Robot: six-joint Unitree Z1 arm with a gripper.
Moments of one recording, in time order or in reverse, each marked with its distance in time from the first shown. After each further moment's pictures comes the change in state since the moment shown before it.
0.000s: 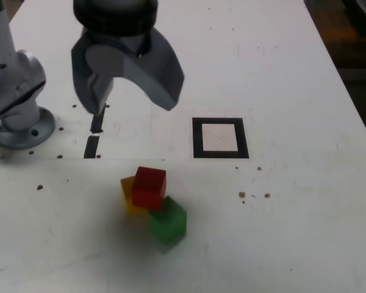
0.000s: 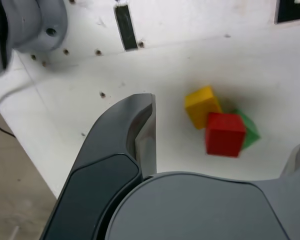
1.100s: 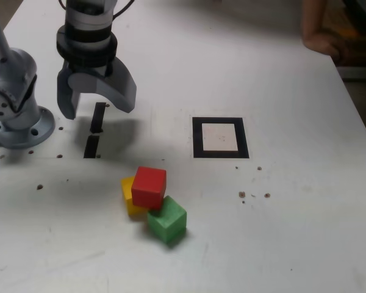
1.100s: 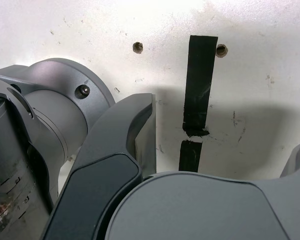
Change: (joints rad) arm 0.516 -0.194 0.788 -0.520 0.098 0.311
